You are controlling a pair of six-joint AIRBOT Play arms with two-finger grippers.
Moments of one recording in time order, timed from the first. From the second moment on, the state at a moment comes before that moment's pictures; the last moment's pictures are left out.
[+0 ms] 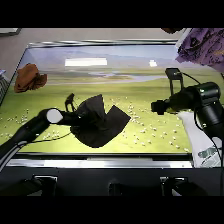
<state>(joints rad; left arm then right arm) -0.41 -1.23 0.92 0.98 -0.81 -1.98 0.24 -1.10 1.19 1.47 -1.27 -1.37</state>
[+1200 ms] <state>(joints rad) 0.20 -1.25 1.02 0.99 -1.00 -1.70 0.23 -1.58 0.98 2.40 -0.79 -1.54</state>
